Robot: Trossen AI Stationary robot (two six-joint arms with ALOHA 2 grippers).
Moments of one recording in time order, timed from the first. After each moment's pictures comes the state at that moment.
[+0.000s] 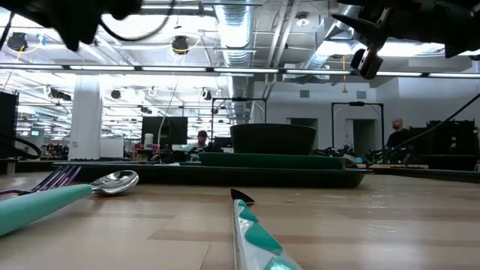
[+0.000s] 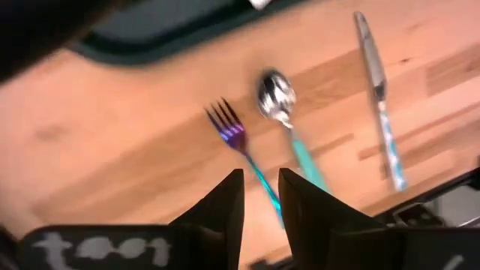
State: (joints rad) left arm -0.41 1.49 1.27 -1.09 0.00 -1.64; right arm 0.07 0.90 0.32 0.60 -0.16 0.75
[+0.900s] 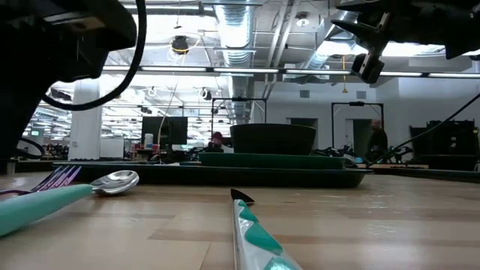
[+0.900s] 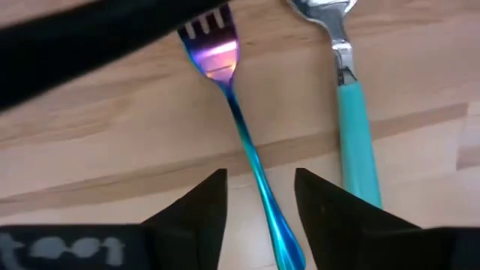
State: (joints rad) left arm -0.64 1.89 1.27 -0.79 -0.01 -2.04; right arm 0.07 0.90 0.32 0.57 -0.16 0.76
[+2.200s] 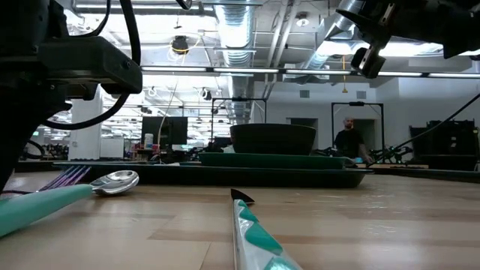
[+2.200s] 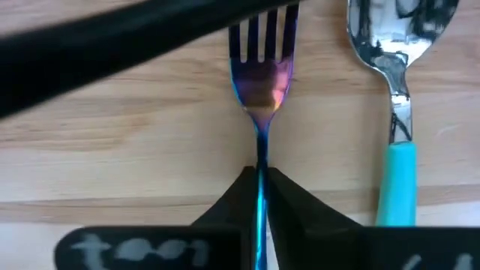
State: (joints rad) left arm -0.64 1.99 1.28 -0.80 -0.03 -2.18; right arm 0.07 0.90 0.32 0.60 -0.24 0.77
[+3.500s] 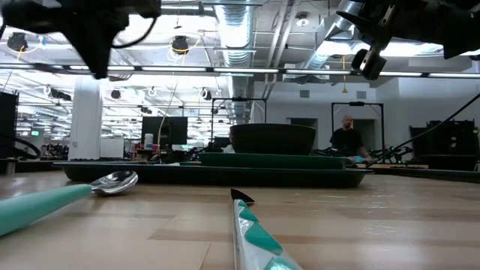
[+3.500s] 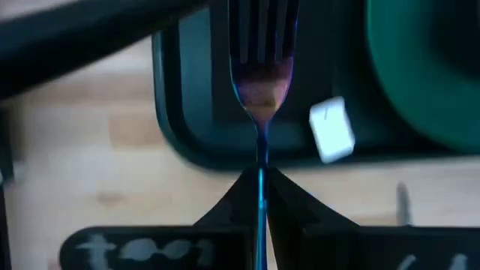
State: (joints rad) left arm -0.36 1.43 1.20 -1.27 -0.30 -1.91; right arm 0.07 0.90 0.32 0.59 -0.24 0.77
